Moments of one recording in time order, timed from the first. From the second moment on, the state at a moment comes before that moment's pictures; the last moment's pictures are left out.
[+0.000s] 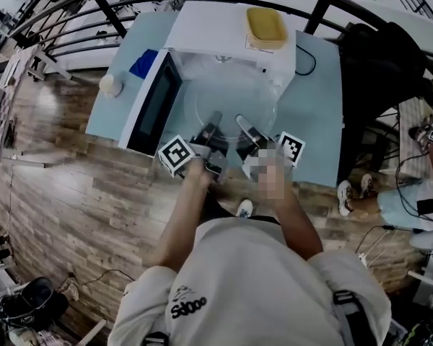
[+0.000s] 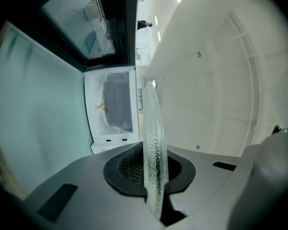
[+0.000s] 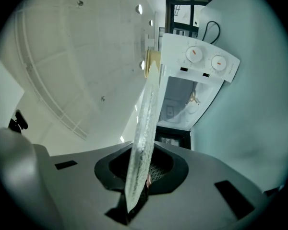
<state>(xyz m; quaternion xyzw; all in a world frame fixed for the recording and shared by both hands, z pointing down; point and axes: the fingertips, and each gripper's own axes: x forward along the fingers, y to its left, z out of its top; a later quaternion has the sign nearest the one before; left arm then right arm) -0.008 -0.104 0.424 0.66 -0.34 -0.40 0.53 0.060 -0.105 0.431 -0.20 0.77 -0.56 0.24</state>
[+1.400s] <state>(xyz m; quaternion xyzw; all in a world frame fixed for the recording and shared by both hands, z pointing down) 0.048 0.030 0.337 0.70 -0.33 -0.41 0.49 0.112 0.017 0.348 -0.18 0.77 -0.56 0.23</state>
